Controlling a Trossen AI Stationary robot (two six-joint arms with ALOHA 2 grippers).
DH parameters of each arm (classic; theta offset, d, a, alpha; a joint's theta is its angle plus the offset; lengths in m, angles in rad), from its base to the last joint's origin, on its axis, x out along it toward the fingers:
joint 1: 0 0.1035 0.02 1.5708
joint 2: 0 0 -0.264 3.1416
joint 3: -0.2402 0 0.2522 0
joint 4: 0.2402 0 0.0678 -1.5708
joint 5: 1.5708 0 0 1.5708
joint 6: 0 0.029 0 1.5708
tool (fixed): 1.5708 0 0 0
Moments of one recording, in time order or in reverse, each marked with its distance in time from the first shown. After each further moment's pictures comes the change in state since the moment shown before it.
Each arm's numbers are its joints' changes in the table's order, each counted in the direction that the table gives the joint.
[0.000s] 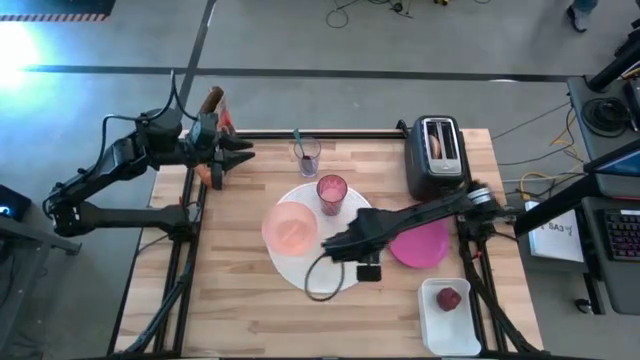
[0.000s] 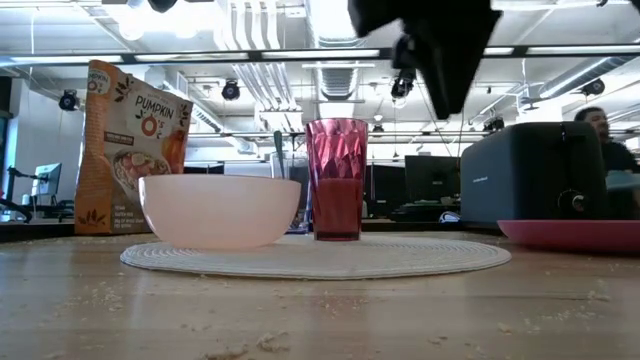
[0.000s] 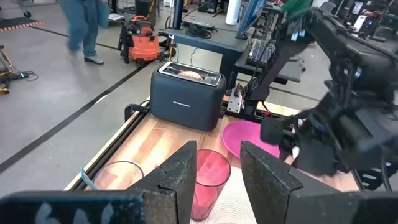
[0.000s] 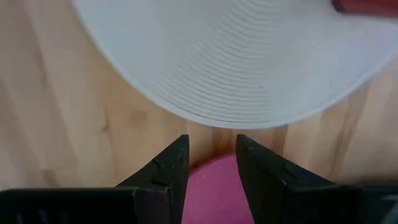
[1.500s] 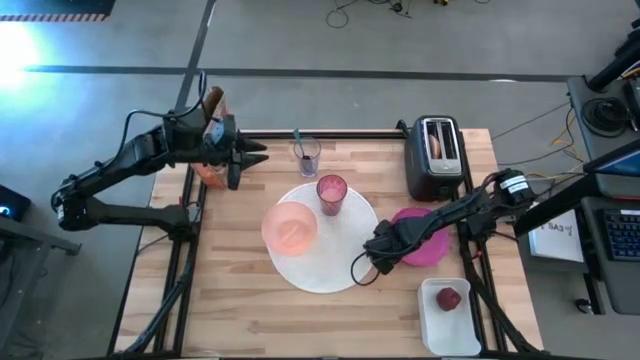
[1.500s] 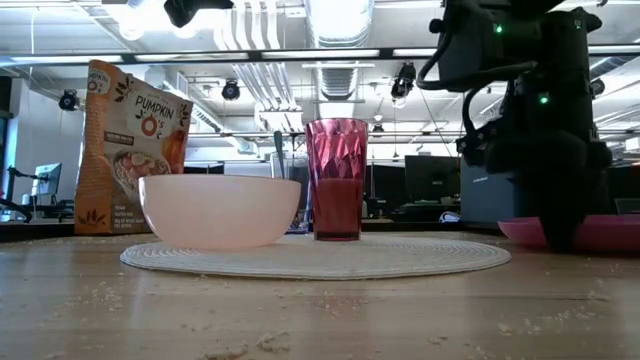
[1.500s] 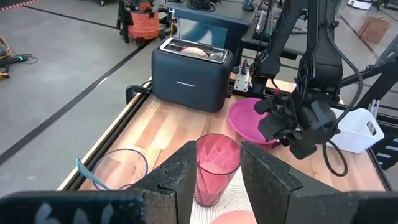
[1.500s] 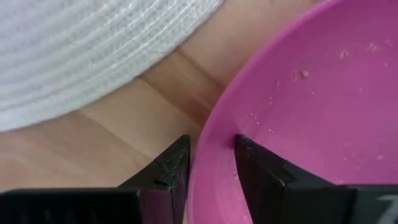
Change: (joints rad) left arm 0.000 -0.106 0.000 -0.004 -0.002 0.048; right arm 0.004 0.264 0.863 -0.587 -0.029 0.779
